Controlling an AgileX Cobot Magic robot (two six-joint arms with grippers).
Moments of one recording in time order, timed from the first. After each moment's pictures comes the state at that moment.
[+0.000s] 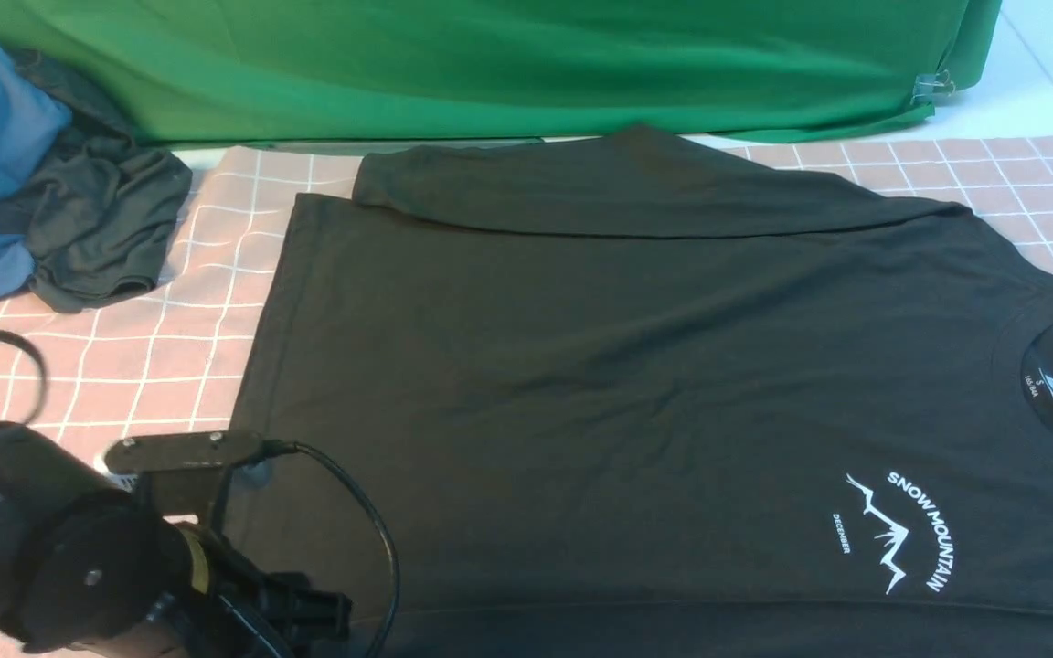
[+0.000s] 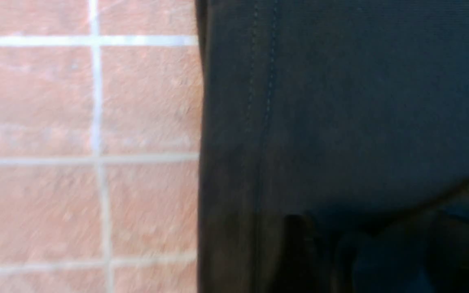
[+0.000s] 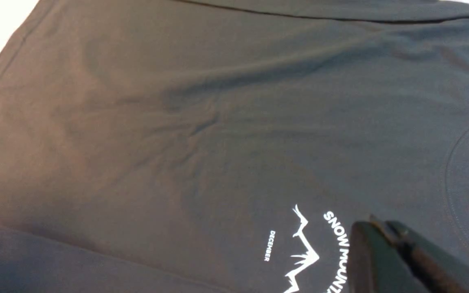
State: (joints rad) right arm 0.05 0.75 -0.72 0.36 0.74 -0.27; left arm -0.45 1.33 -0.53 0.09 0.60 -0.53
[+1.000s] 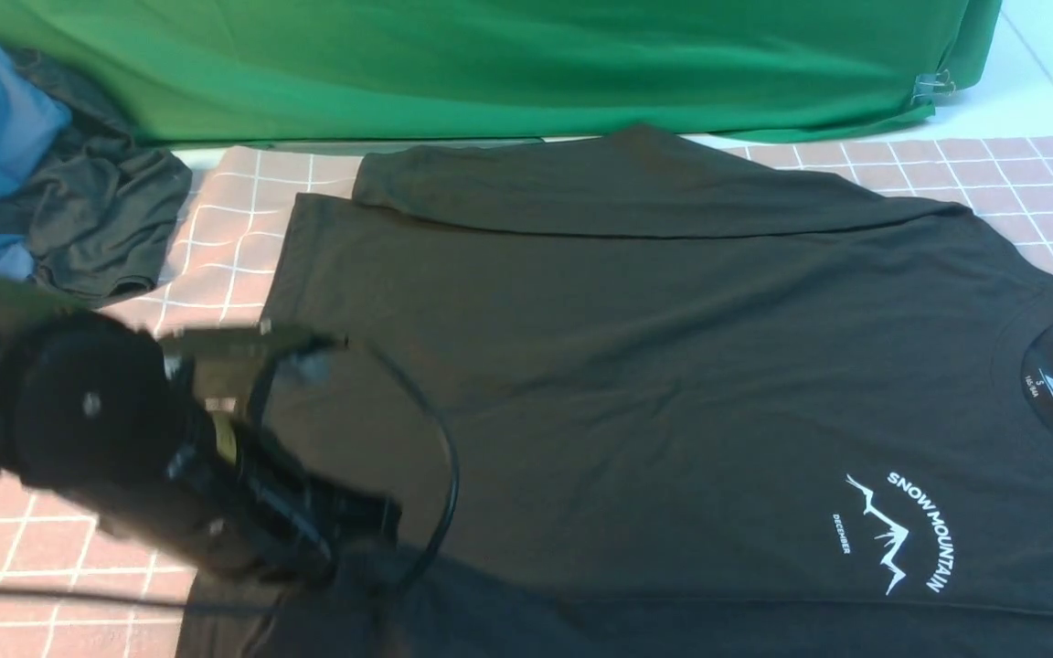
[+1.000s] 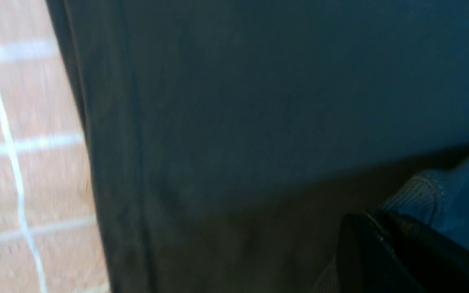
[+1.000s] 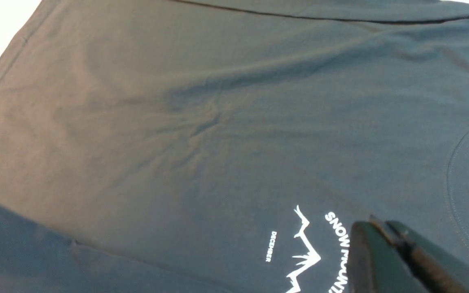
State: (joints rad) right arm 0.05 0.75 -0.72 0.37 0.74 -0.27; left arm -0.45 1.30 -0.82 -0.04 0.83 -0.35
